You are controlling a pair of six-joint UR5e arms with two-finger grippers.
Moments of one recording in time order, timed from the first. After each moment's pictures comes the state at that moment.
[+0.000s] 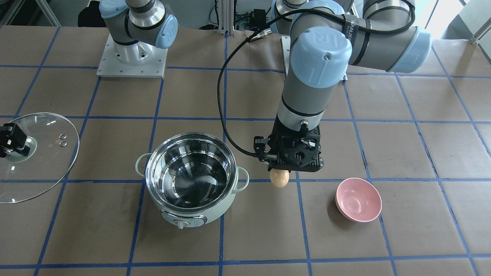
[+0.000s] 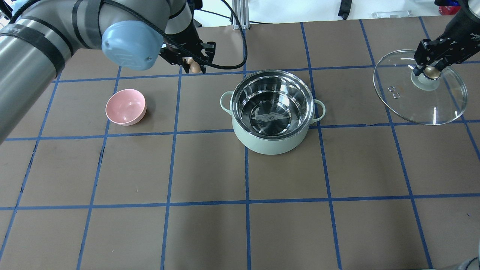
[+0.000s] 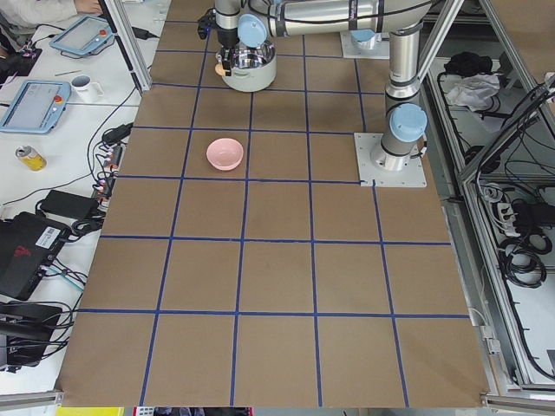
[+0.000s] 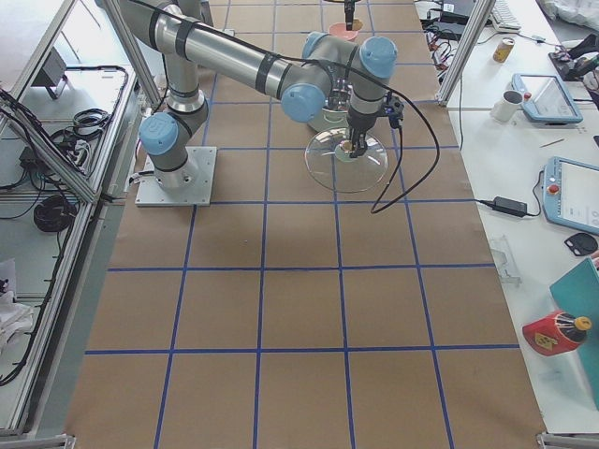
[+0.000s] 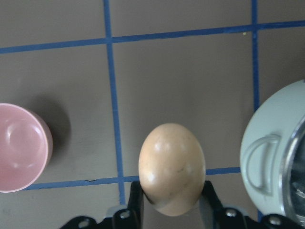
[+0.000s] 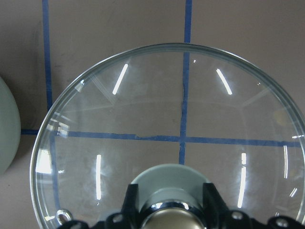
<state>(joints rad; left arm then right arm) -1.76 -1.88 -1.43 -1.28 1.57 -0.12 1.15 -1.36 1.51 -1.68 -1.51 -0.46</state>
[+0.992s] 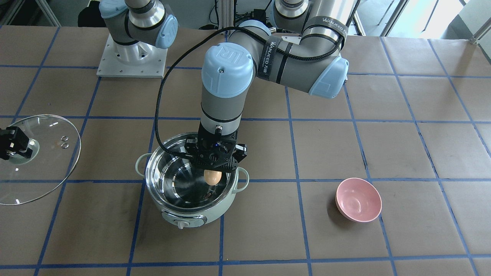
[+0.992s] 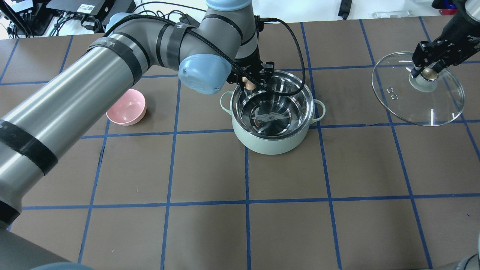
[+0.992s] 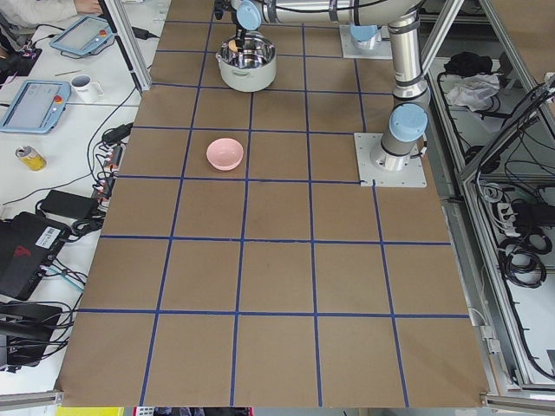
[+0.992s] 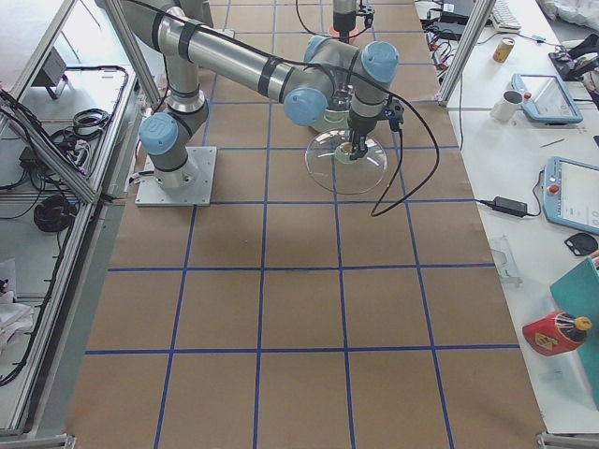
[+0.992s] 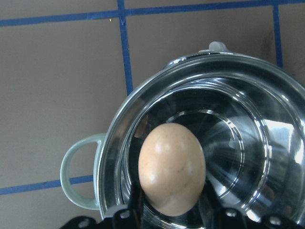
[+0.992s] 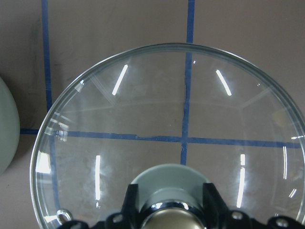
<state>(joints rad) -1.95 -2.01 -1.40 -1.17 1.51 -0.29 1.15 -1.34 1.51 -1.68 -1.51 -0.46</state>
